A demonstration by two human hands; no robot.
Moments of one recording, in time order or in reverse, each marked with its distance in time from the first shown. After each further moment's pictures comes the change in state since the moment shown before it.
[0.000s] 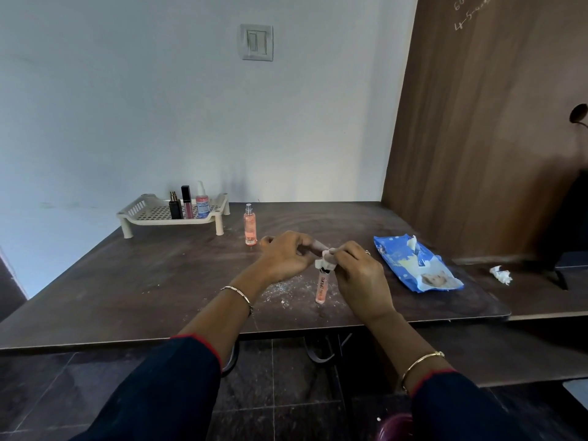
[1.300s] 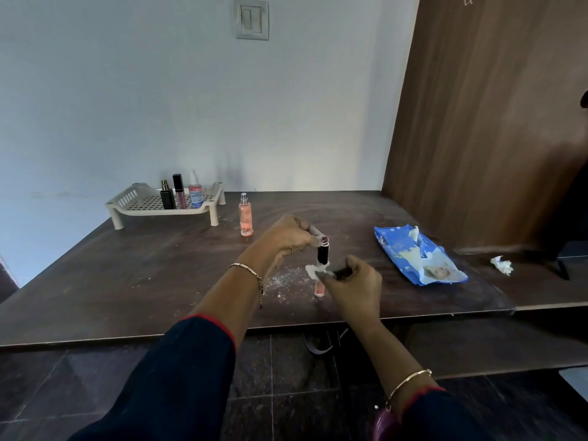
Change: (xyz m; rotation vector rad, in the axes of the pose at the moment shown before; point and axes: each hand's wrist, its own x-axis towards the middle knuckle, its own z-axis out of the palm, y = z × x) left_hand 0.030 0.011 -0.001 -0.448 -0.026 -0.319; right_hand -0.017 -0.017 0.019 0.296 0.063 0.763
